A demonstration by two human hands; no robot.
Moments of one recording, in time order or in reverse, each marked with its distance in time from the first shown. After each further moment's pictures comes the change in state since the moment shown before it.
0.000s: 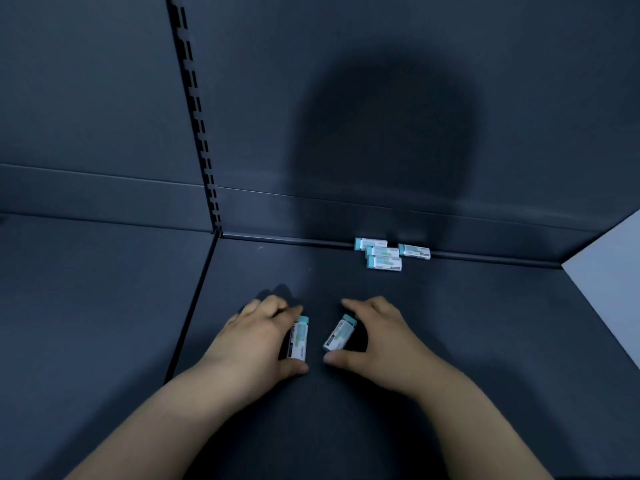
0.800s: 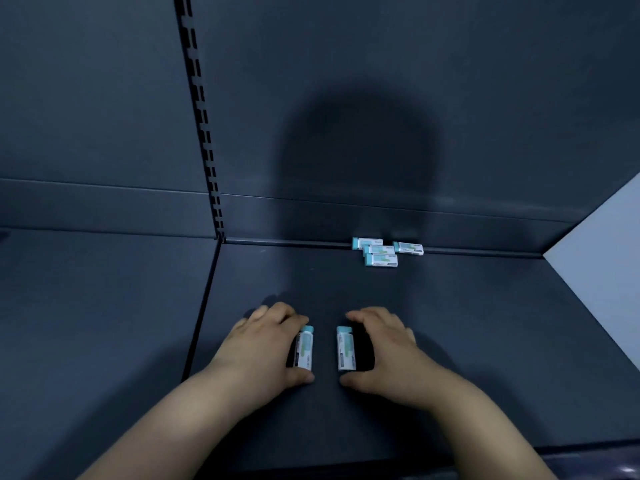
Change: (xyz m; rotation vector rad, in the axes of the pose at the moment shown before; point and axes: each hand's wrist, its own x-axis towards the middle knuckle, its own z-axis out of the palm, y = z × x) left_hand -0.012 -0.004 -0.002 0.031 -0.053 0.084; right_hand -0.026 -0.010 0.009 -0.092 -0.029 0.002
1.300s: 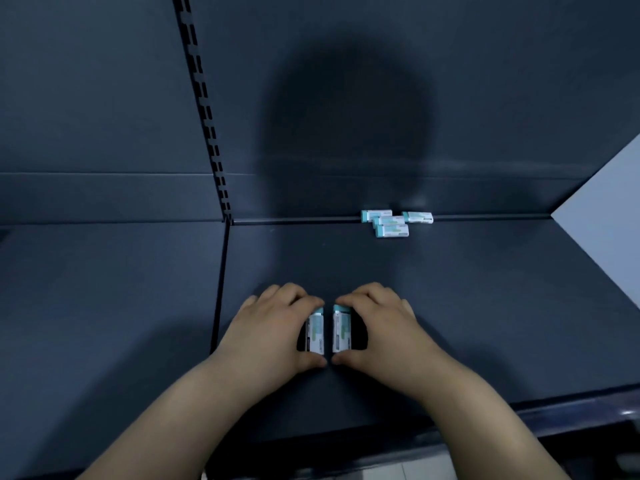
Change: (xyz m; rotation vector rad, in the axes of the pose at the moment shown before) left_hand -0.019 -0.013 -0.006 0.030 0.096 0.107; right_hand -0.008 -0.047 0.019 -0.072 0.199 -0.051
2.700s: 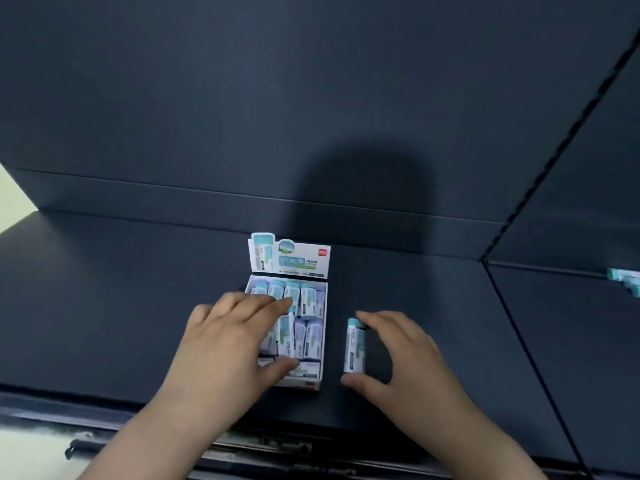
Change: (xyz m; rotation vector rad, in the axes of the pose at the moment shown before) left_hand -0.278 -0.288 -0.174 0.270 0.313 -0.303; right_hand 0.054 -0.367 0.122 0.161 0.078 -0.197
